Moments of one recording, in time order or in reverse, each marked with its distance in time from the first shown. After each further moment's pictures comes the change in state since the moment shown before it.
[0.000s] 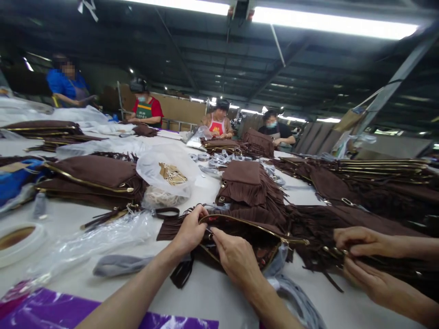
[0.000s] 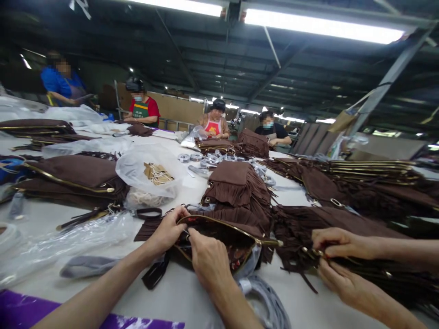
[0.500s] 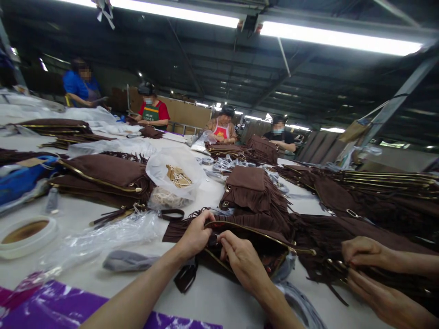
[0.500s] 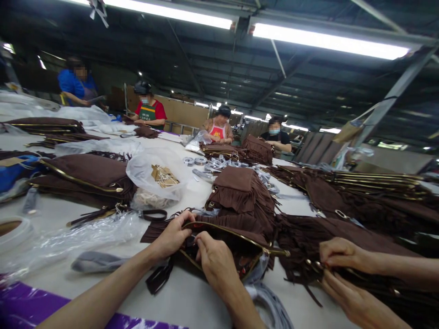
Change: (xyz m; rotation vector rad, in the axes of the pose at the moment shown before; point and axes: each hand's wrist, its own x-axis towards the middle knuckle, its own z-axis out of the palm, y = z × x) left_hand -0.003 -0.007 0.002 -0.160 -0.067 0.037; right_hand 0.002 0.009 -0.002 0.389 -0.067 0.099
